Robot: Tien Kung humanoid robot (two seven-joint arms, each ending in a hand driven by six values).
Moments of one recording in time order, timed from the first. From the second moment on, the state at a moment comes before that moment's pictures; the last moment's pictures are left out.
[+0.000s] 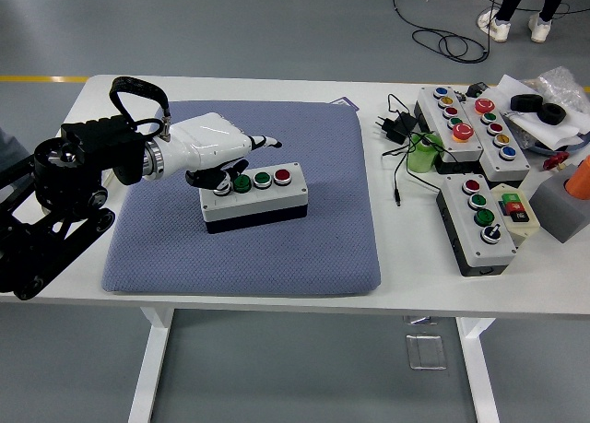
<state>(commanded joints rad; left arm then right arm) -0.81 0.41 -0.82 -1.29 2.27 -0.38 -0.17 0.14 -0.14 1.04 0.18 -1.34 -0.02 -0.34</state>
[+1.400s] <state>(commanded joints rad) -0.83 0.39 -0.72 -1.19 2.27 -0.41 -0.16 0.14 -0.14 1.05 0.18 -1.36 -0.02 -0.34</state>
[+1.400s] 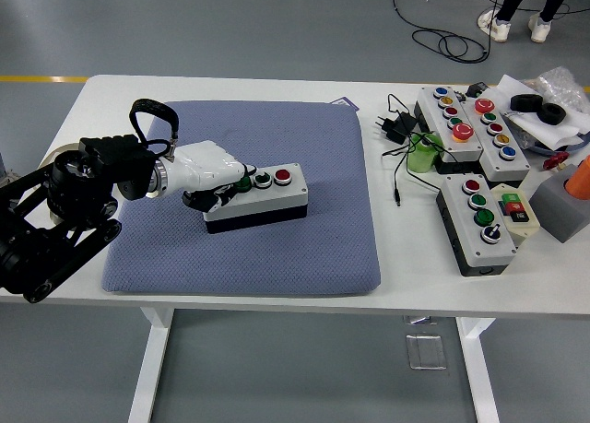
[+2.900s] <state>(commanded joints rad) -0.86 0.31 -0.70 -1.15 2.27 -0.33 -0.13 0.14 -0.14 1.03 0.18 -1.34 -0.02 -0.34</state>
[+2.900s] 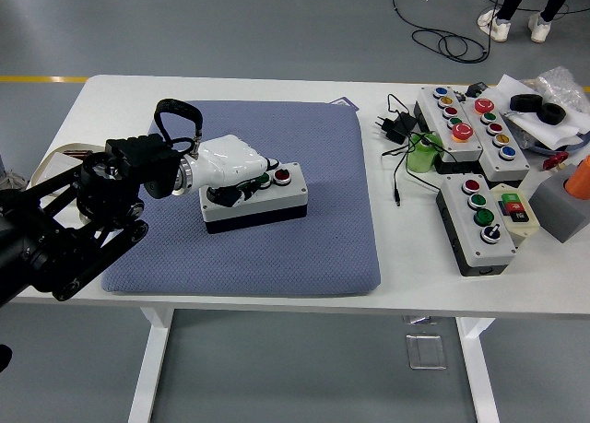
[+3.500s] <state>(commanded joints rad) -0.87 0.31 -0.66 -1.12 2.27 -0.32 -0.13 0.14 -0.14 1.03 0.18 -1.34 -0.02 -0.34</state>
